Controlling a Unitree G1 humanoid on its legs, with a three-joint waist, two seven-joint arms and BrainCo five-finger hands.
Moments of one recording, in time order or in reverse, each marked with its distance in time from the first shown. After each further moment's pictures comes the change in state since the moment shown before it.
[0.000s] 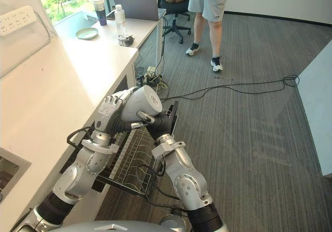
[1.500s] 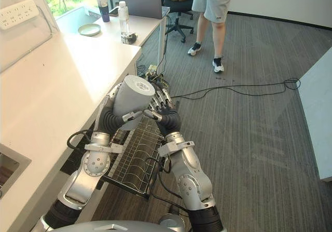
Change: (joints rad) left arm 0.086 -0.148 0.077 -0.048 -0.332 -0.027 0.037; right arm 0.057 0.054 -0.123 -0.052 -0.141 0.014 0.092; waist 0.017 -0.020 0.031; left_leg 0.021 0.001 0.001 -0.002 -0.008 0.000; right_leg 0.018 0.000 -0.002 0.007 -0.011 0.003
